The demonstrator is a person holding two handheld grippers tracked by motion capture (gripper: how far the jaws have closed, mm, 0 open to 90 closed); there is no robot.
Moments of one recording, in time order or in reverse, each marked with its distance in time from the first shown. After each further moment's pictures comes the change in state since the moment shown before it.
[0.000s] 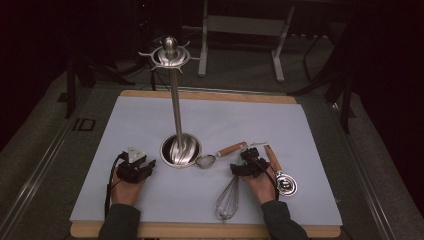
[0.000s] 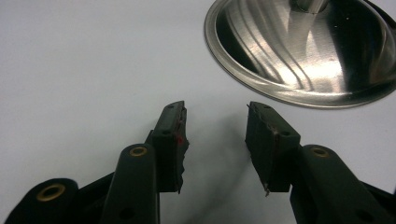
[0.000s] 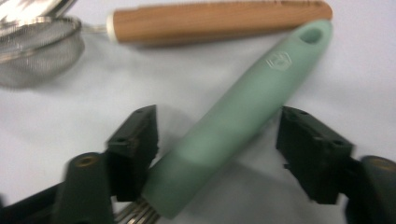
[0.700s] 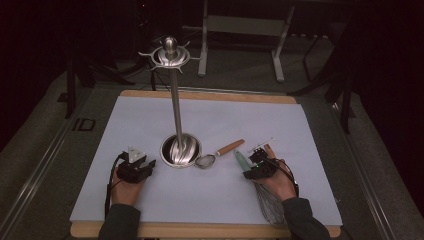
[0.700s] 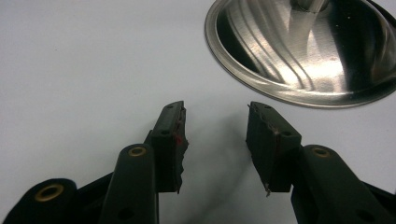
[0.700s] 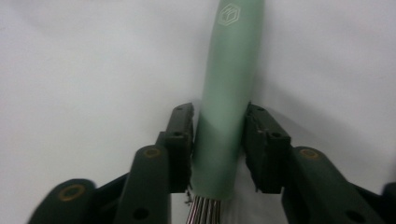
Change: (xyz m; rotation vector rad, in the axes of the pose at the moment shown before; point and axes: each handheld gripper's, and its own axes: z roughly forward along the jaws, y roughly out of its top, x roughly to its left) left arm -0.001 0.000 0.000 0.000 0.005 0.001; right arm -0.028 -0.001 -0.022 0.221 0.138 -0.160
